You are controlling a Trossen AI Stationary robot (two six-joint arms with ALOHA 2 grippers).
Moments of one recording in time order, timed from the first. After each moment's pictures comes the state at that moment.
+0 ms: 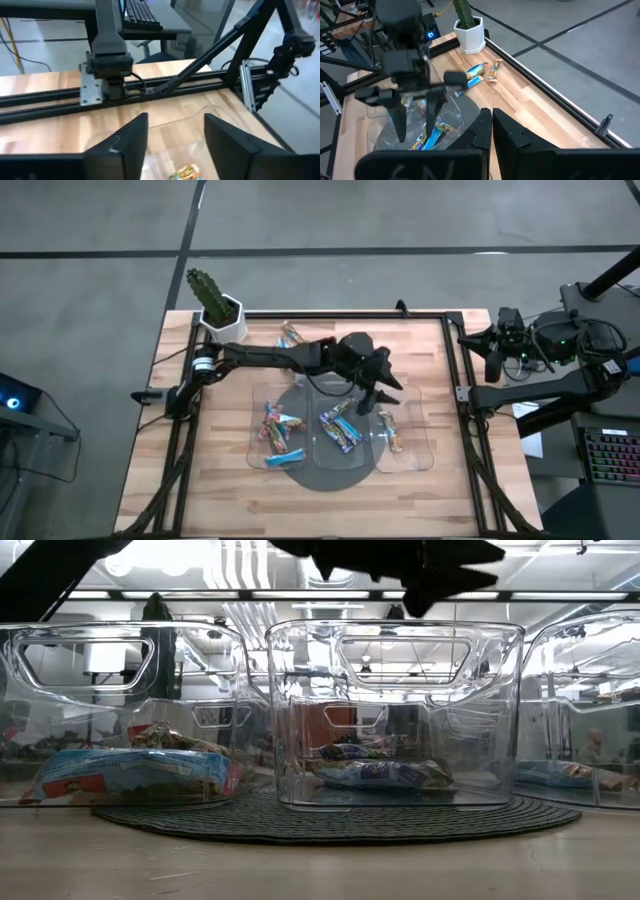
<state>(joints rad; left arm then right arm) 0.09 2.11 1.94 -0.16 0.43 0.07 -0.02 0.61 1.32 -1.17 0.32 0.39</state>
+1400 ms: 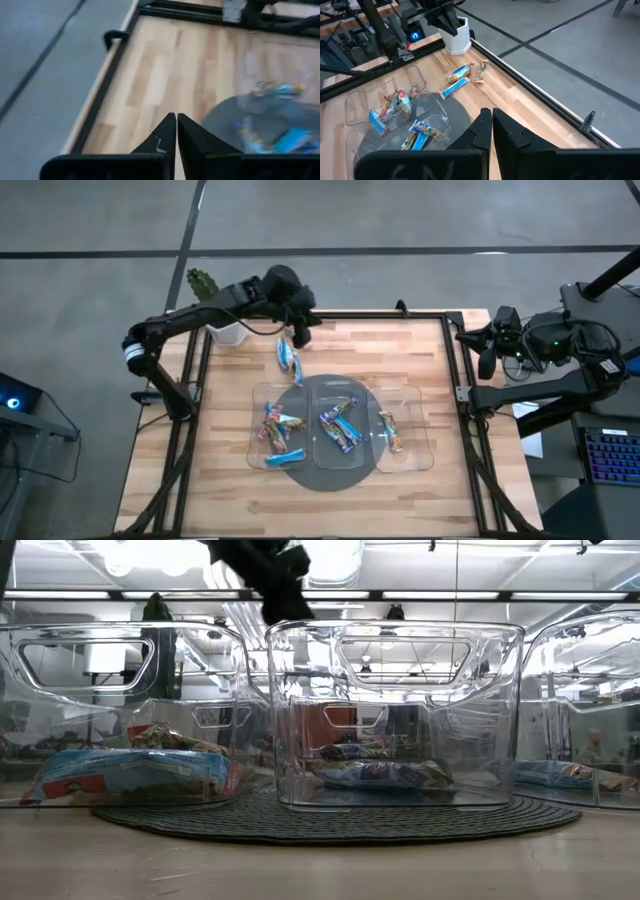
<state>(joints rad) 0.50 1.59 1.56 -0.62 0.22 0.19 -0.02 0.63 1.30 -1.17 0.39 0.40</state>
